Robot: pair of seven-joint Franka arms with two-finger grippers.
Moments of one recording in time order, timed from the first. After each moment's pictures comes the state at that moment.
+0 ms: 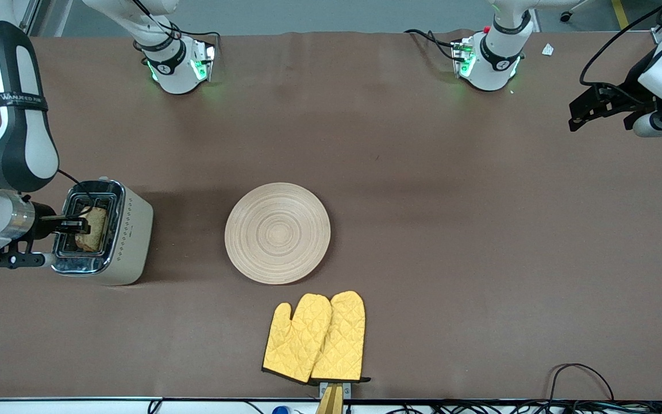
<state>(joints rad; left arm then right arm) -0.02 -0.03 -0.13 -1.49 0.00 1.42 -0.15 -0.11 0.37 0.00 -1.64 0.00 1.85 -0.12</state>
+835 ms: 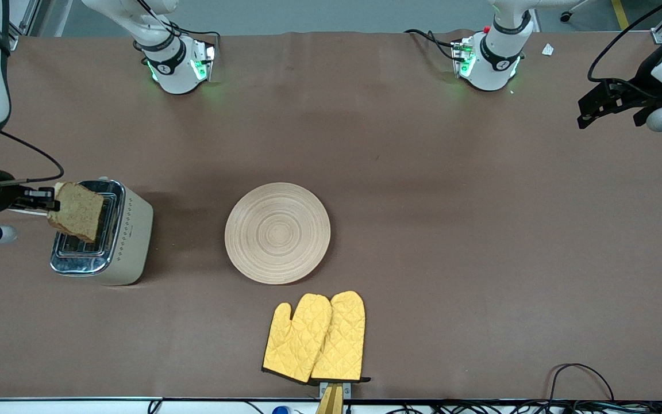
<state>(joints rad) -0.01 -0.04 -0.13 -1.49 0.01 1.42 -0.15 -0.04 0.29 0.02 -1.38 0.00 1.51 -0.08</state>
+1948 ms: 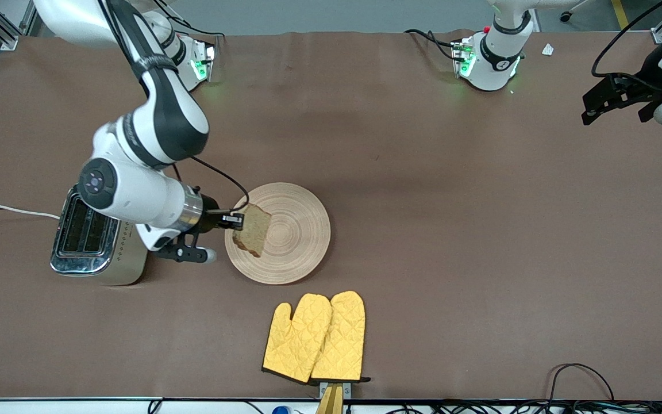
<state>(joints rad) 0.00 -0.05 -0.13 -1.48 0.01 1.42 -0.15 0.34 0.46 0.03 -1.53 0.39 2.00 0.39</state>
